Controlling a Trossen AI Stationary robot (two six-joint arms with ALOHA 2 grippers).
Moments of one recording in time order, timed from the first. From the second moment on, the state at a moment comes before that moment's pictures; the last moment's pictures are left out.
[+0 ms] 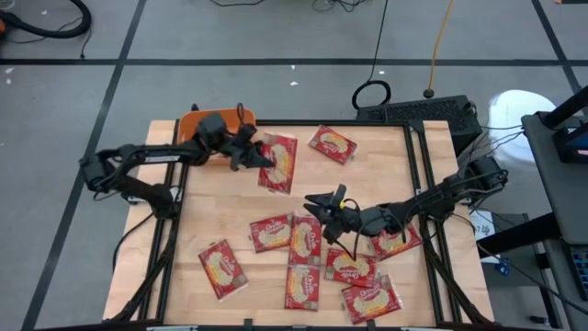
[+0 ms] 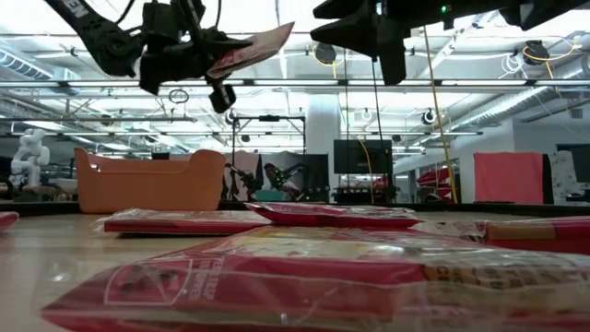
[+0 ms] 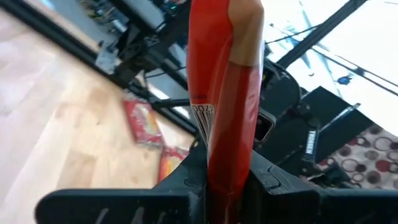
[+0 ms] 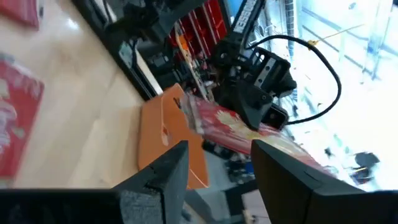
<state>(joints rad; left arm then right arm) 0.58 1.34 0.65 0.67 1.00 -0.77 0.33 1.53 0.69 0.83 0.73 -1.16</state>
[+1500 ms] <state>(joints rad) 1.09 1.11 0.86 -0.45 0.48 -0.27 0.37 1.53 0.65 0.79 0.63 -0.78</state>
